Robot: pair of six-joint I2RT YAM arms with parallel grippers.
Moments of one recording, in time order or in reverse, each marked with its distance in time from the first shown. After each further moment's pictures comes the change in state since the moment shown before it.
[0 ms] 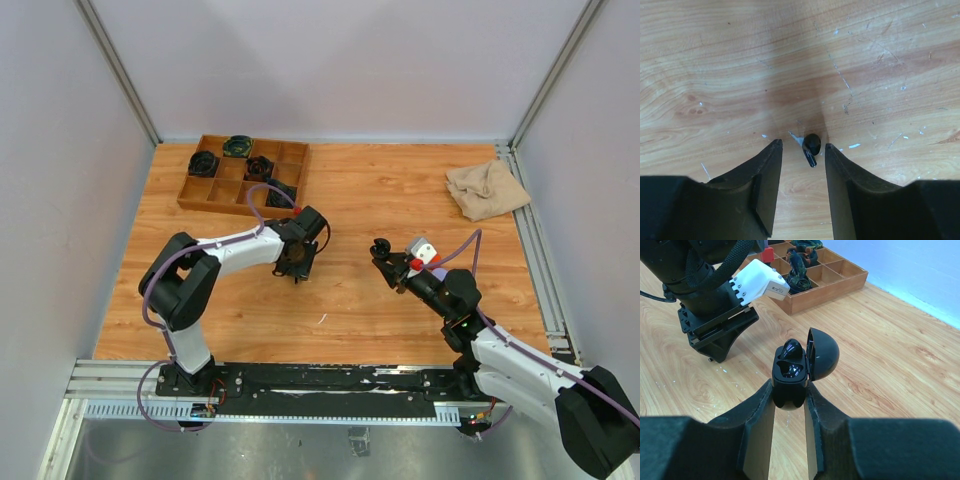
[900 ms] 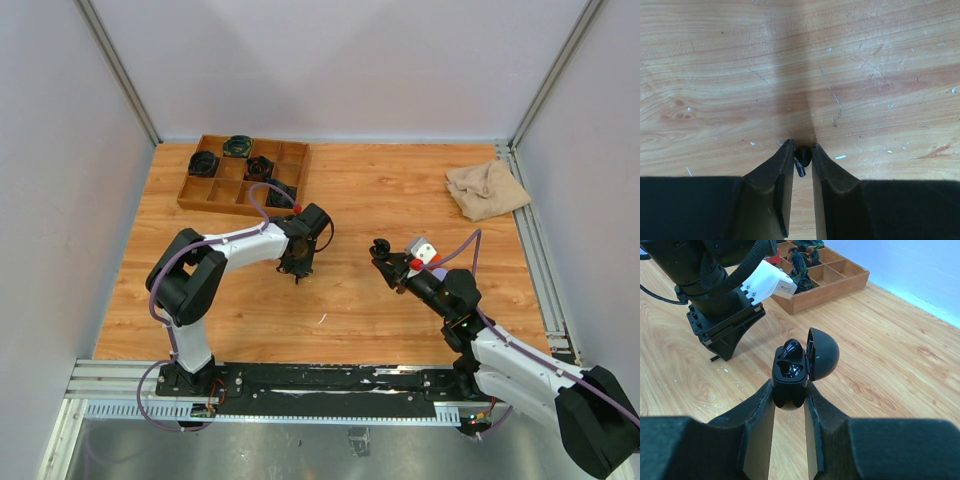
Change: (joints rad) left arm 0.000 0.055 0.061 -0.026 0.006 -0.095; right arm 0.000 0.002 0.000 0.000 -0.003 0.002
